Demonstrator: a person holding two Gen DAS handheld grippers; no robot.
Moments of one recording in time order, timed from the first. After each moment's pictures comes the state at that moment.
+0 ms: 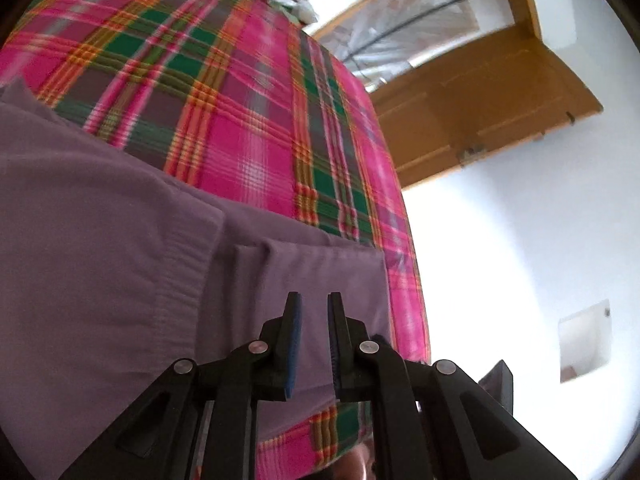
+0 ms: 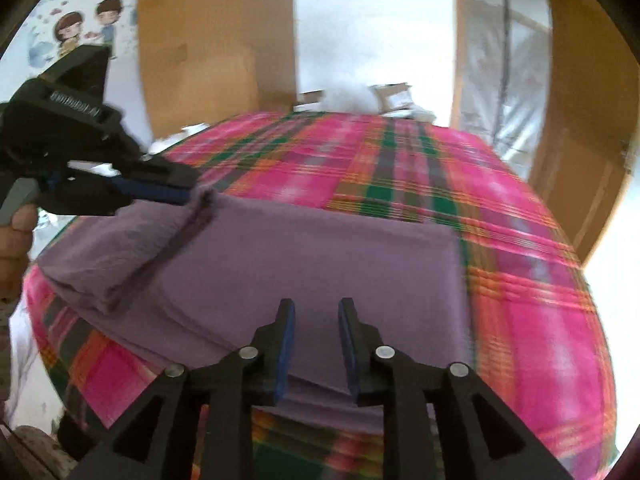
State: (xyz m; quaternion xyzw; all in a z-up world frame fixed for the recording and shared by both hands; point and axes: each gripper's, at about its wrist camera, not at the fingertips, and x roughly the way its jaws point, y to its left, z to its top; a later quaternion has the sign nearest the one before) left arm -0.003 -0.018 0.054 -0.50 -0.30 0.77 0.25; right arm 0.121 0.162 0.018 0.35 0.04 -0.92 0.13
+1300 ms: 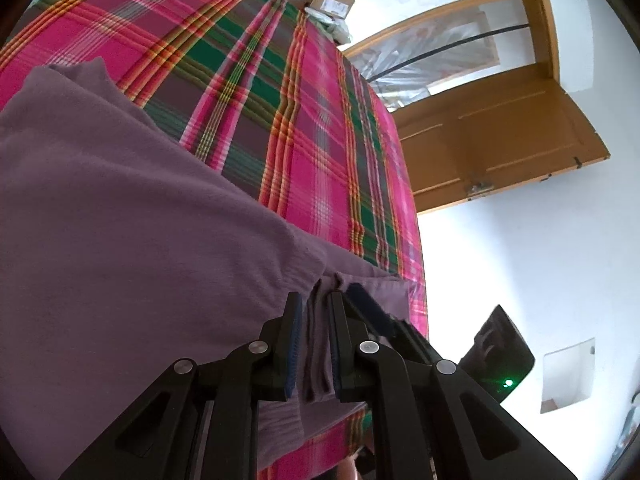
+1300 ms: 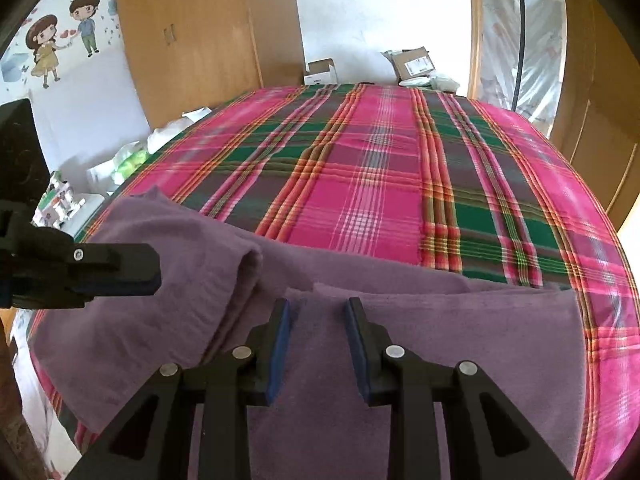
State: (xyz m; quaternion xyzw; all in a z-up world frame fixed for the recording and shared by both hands) left arm 0.015 -0.101 0.019 -0.51 -0.36 0.75 0.24; right arm 0.044 0.091 0.015 0.42 0.00 -0.90 0.13
